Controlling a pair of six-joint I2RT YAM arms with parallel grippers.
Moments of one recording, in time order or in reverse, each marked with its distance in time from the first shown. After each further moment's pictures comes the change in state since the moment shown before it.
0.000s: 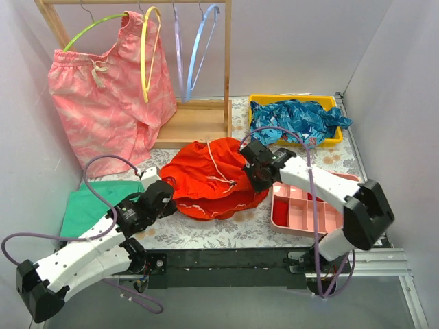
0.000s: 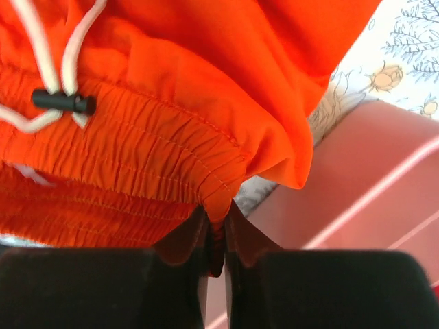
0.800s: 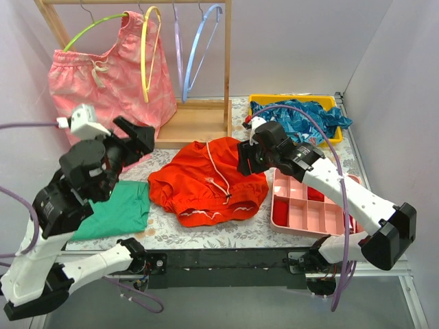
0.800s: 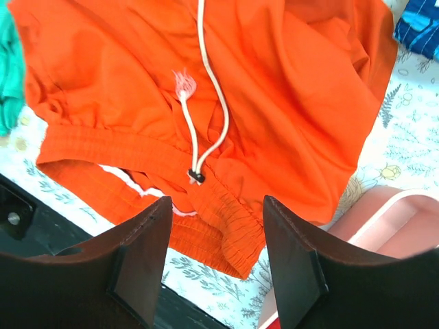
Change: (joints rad) left arm 0.006 0.105 0.871 -0.142 -0.211 0.190; right arm -0.039 -0.138 0.138 0.126 -0.136 0.053
